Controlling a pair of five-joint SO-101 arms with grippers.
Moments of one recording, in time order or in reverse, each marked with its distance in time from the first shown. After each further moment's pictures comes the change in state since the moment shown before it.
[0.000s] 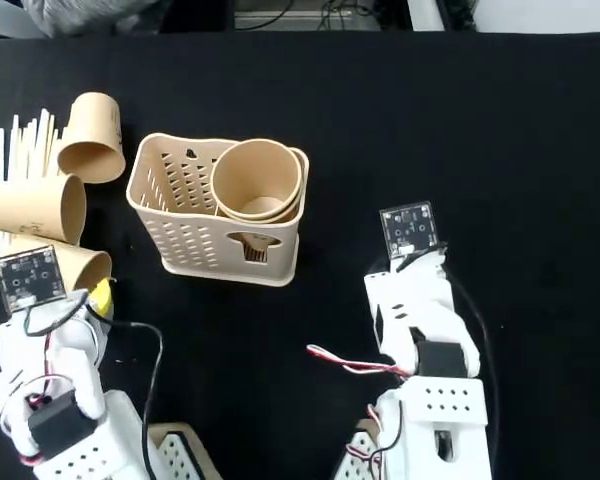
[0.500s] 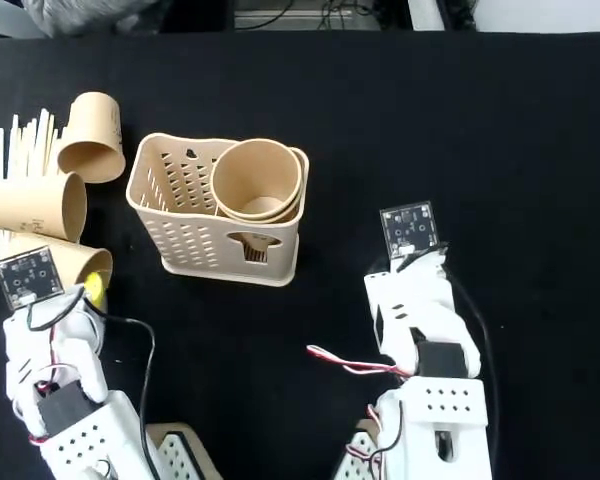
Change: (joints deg) left arm -0.8 0.1 15.3 -17.9 3.5; right arm 0.0 0.0 0.0 0.0 0.0
